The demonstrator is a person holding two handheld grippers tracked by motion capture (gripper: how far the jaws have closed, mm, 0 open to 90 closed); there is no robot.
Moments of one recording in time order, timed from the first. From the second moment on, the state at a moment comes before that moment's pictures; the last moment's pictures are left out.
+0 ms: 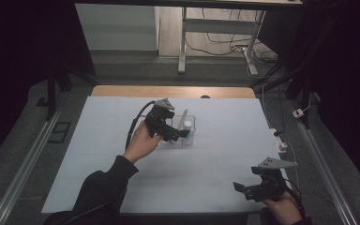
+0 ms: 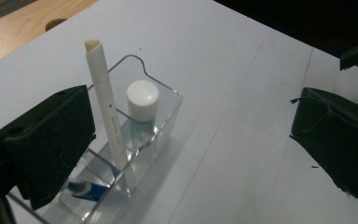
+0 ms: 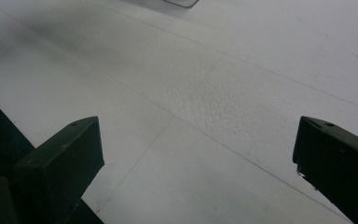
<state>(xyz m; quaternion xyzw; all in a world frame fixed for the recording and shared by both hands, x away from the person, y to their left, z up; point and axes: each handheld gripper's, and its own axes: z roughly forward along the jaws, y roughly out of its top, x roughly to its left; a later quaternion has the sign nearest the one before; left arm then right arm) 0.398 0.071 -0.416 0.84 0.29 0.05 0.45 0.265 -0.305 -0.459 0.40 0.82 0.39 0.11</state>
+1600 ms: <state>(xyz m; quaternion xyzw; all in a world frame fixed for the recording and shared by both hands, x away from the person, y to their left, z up) 0.298 0.156 -0.424 0.82 0.33 0.05 0.46 0.265 -0.304 -0.459 0.40 0.83 0.38 0.11</state>
